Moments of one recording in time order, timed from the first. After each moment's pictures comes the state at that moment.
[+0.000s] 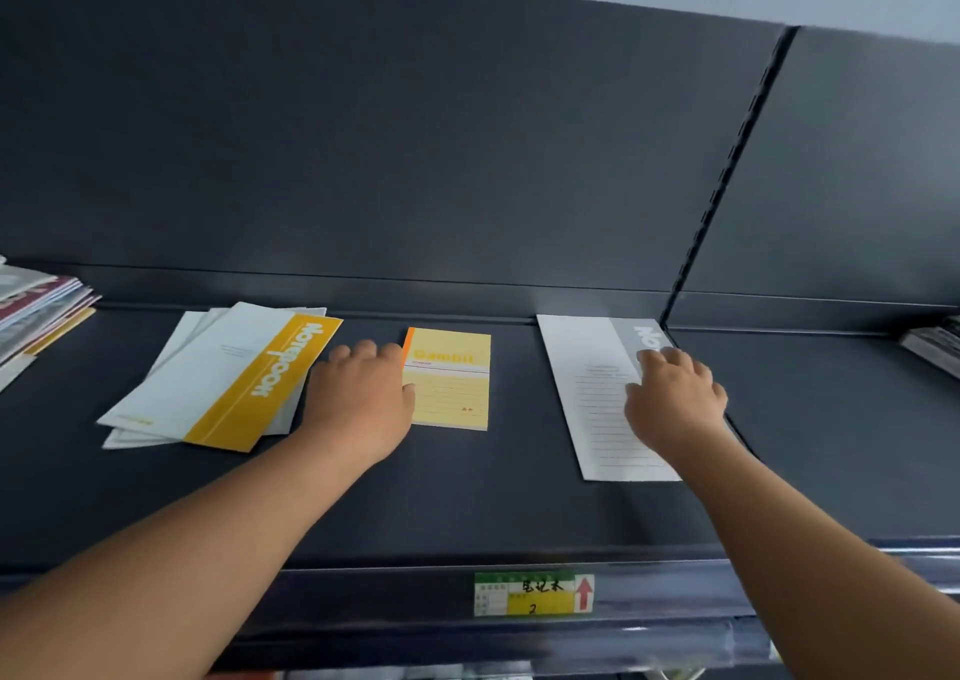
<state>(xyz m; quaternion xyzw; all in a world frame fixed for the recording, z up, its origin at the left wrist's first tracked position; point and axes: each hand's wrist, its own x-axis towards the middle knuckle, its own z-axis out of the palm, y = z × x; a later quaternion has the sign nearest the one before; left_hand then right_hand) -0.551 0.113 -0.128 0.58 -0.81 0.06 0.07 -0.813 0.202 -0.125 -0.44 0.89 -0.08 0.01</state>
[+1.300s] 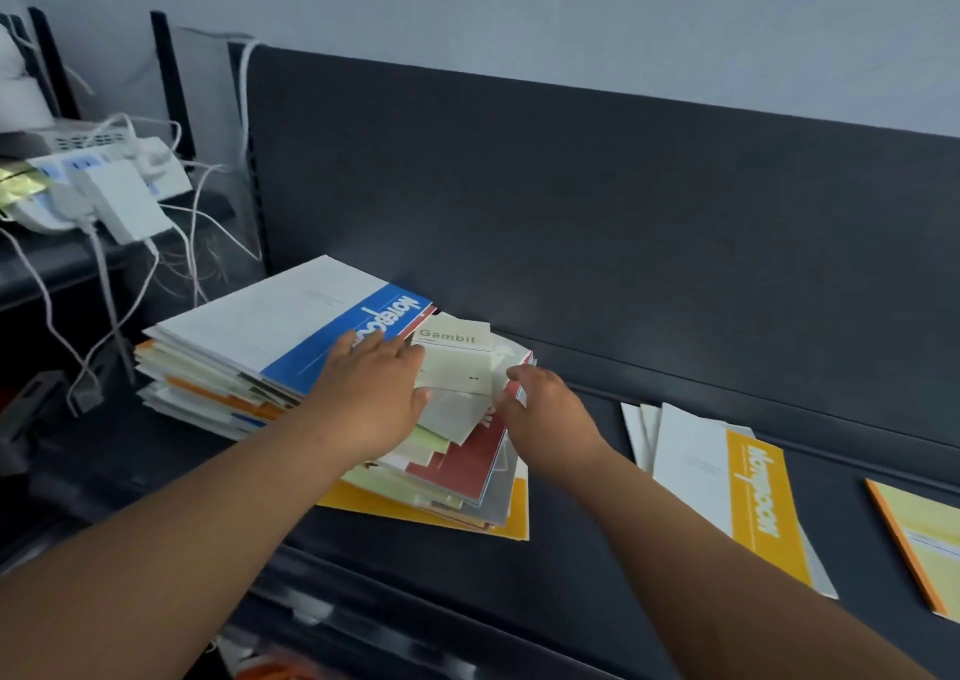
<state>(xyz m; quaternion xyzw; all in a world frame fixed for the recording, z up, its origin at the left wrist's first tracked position) -0.081 -0.004 -0.065 0.63 -0.77 0.04 0.03 -0.262 0.003 -0.082 -0.70 0.66 -0.21 0.19</state>
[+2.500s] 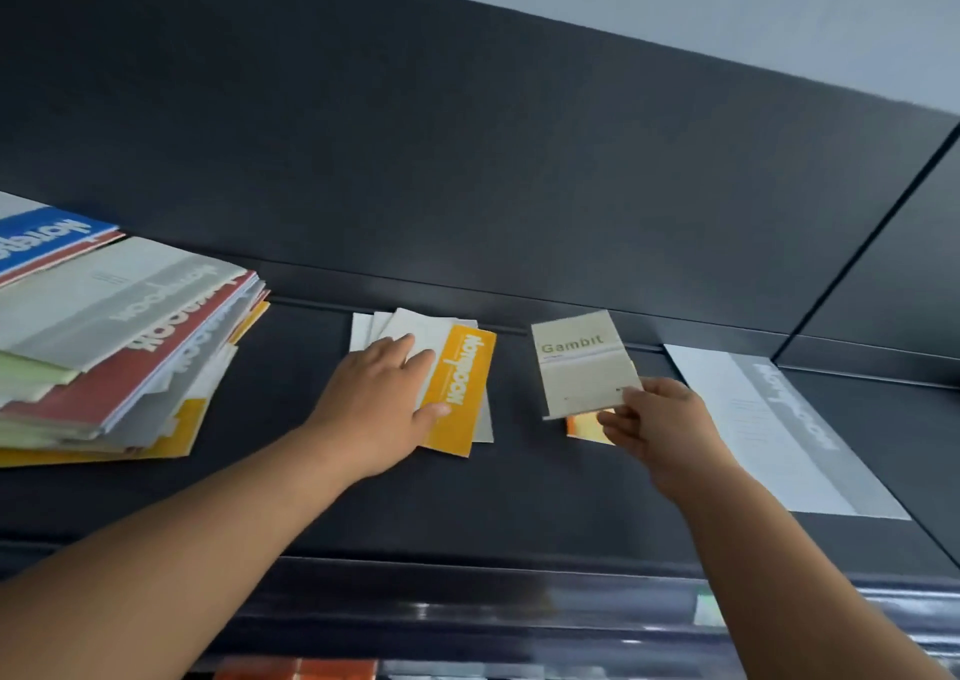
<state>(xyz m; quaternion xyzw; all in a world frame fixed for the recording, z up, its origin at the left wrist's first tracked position) -0.355 0.067 -0.117 0.48 -0.87 -0.03 0.07 -0.607 0.154 -0.107 -0.22 0.71 -0.56 0.35</state>
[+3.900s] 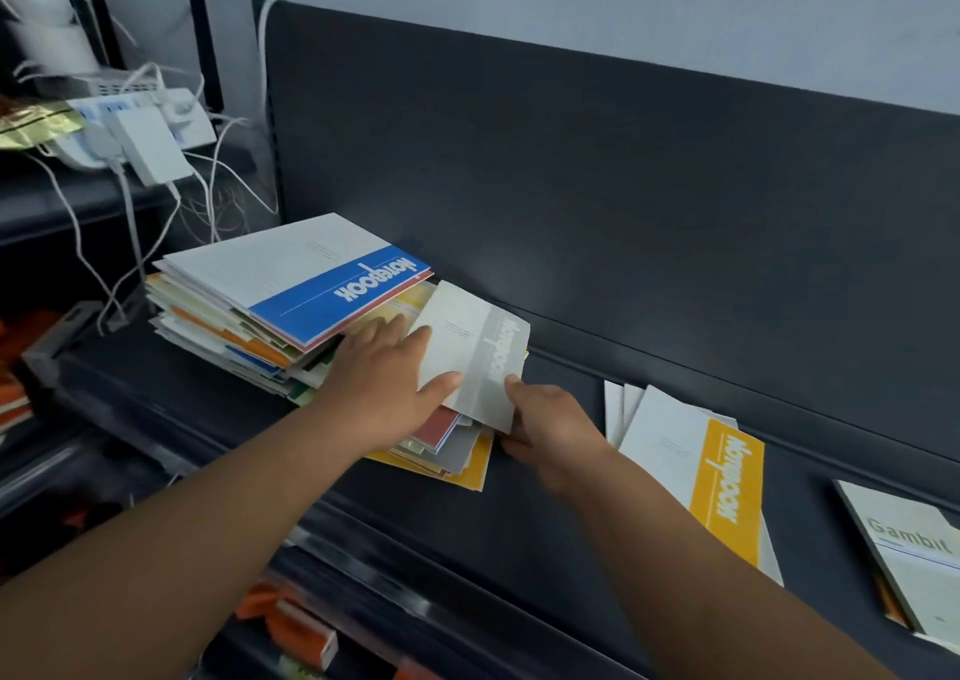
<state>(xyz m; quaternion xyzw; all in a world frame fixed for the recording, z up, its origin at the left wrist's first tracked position) -0.126 0.030 -0.089 0.69 -0.72 -0.02 0.09 -0.298 0.016 -0.107 -0.41 0.63 -0.35 0.57</state>
